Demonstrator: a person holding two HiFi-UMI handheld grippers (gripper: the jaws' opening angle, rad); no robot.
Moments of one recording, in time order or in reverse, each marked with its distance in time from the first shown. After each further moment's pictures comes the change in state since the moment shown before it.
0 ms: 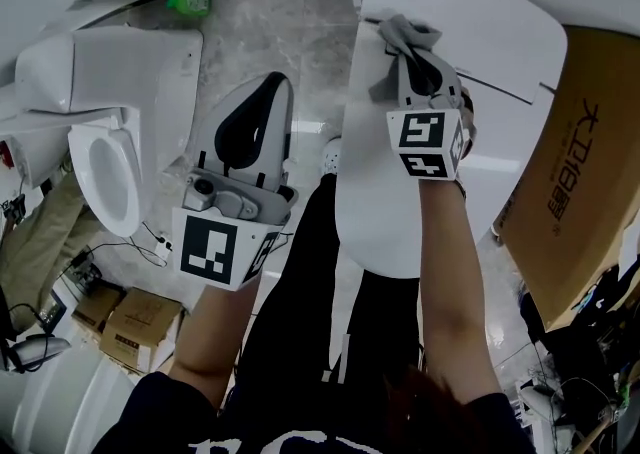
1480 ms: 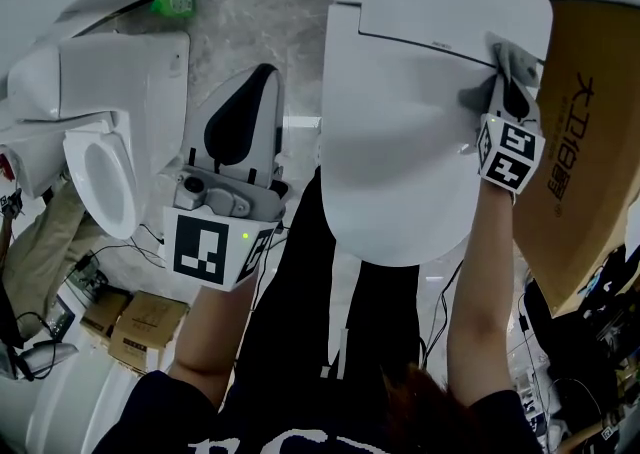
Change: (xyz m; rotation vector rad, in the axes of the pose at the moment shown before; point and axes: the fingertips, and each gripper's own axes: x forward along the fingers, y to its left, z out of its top) left arm 0.006 -0.040 -0.002 0.012 -0.005 -0.033; right arm -0.097 -0.156 -0.149 0.294 0.141 -0.334
